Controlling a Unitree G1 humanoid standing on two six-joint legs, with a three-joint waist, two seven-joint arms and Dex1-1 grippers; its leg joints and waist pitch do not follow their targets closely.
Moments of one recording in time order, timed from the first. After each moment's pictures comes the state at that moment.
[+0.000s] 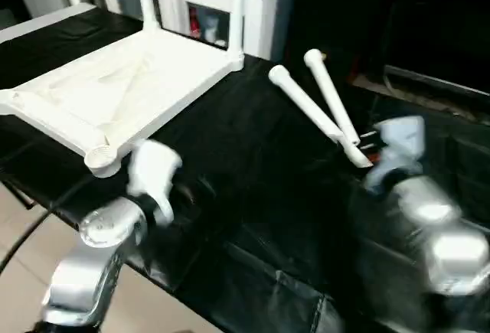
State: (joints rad) left arm -0.09 0.39 -0.08 -0.29 -0.24 0.52 -0.58; right arm -0.31 -0.34 -0.15 0.00 0.13 0.53 0.25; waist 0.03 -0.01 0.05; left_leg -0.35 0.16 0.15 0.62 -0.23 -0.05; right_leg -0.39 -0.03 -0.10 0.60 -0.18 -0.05
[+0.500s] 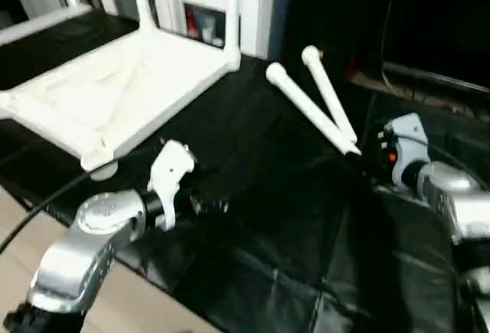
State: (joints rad) left arm -0.16 0.47 -0.12 -0.29 -0.33 0.58 -0.76; right arm -0.60 -0.48 -0.07 0.70 0.11 0.34 0.59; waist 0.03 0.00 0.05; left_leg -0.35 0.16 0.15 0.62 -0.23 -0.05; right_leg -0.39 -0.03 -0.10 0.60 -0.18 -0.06
